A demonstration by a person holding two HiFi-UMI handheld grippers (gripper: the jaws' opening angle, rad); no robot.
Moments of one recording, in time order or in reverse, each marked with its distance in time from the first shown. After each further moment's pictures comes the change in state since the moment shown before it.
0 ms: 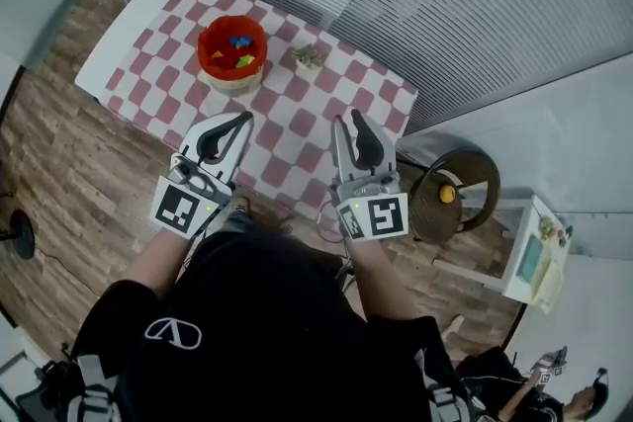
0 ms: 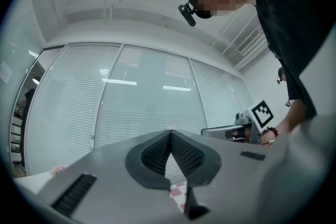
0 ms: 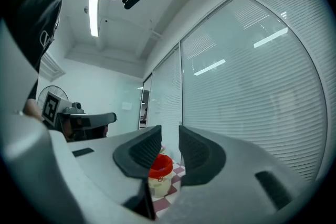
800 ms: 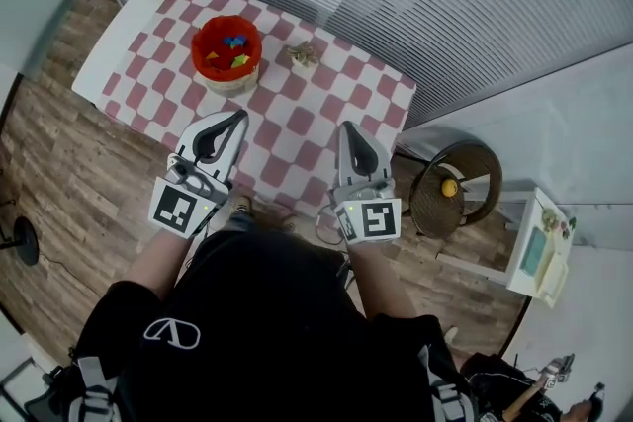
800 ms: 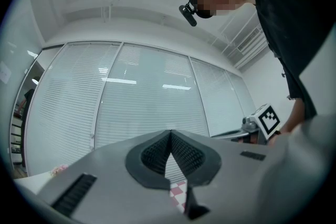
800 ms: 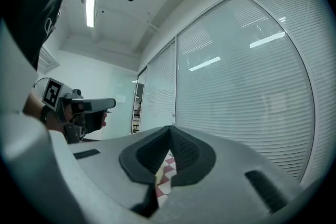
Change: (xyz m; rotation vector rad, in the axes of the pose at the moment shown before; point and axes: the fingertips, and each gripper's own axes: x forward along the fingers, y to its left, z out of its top) left arm 0.006 0.004 -0.006 0.007 0.013 -0.001; right arm -0.017 -0.012 -0.035 -0.023 0.072 -0.077
